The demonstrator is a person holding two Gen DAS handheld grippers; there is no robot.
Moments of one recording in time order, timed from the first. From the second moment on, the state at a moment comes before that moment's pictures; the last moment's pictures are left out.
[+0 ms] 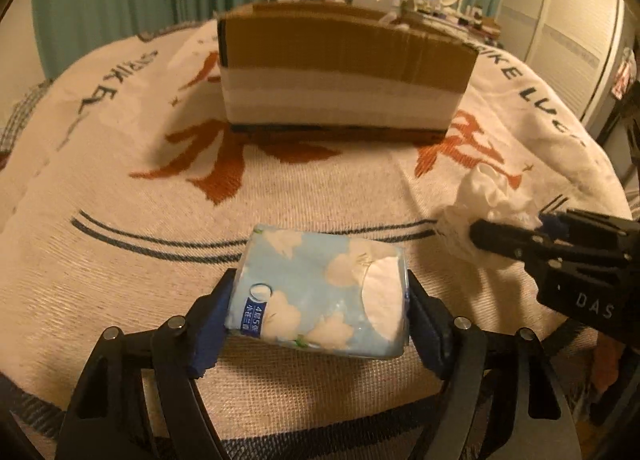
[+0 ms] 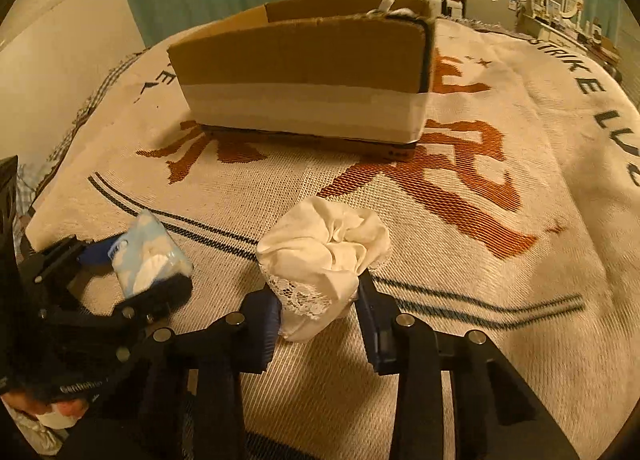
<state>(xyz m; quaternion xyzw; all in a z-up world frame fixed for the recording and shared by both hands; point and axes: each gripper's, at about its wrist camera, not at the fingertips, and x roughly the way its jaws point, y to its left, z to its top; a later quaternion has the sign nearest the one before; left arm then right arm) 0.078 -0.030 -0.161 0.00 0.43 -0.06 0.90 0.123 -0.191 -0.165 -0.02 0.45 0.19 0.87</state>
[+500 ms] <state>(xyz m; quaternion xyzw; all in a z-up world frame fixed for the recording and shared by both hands) 0.062 -0.037 -0.094 0.01 0.35 -0.05 0.94 0.076 -0.197 -0.092 -0.04 0.38 0.18 0.91</state>
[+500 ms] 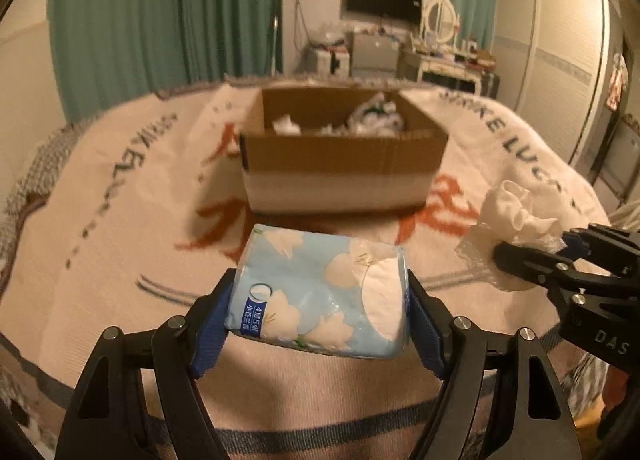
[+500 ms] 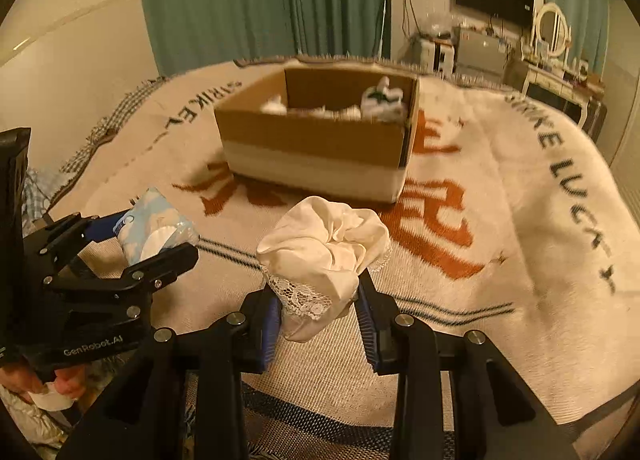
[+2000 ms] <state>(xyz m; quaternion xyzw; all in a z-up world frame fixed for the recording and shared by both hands) 0.308 -0.033 -0.063 0.03 0.33 -0.05 0.94 0.346 -0.171 -0.039 -0.03 0.36 0.23 0.90</state>
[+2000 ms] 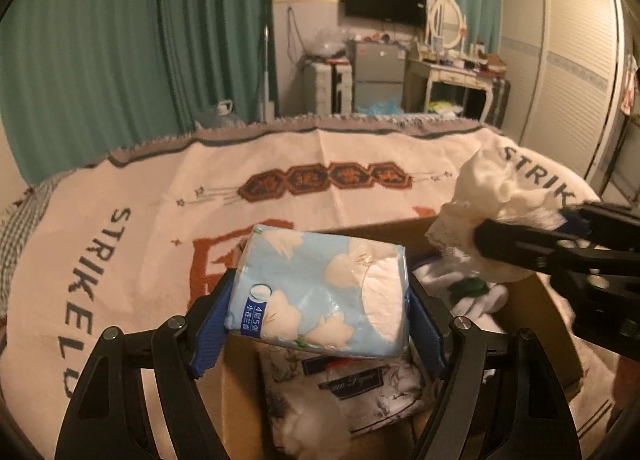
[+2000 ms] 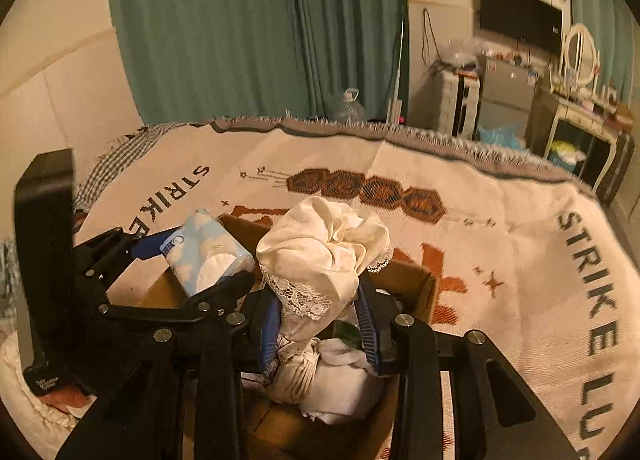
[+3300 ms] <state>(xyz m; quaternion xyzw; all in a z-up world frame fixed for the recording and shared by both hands) 0.003 -0.024 0.170 0.03 -0.01 -0.01 1.00 0.015 -0.225 0.209 -0.03 0.06 0.16 0.99</state>
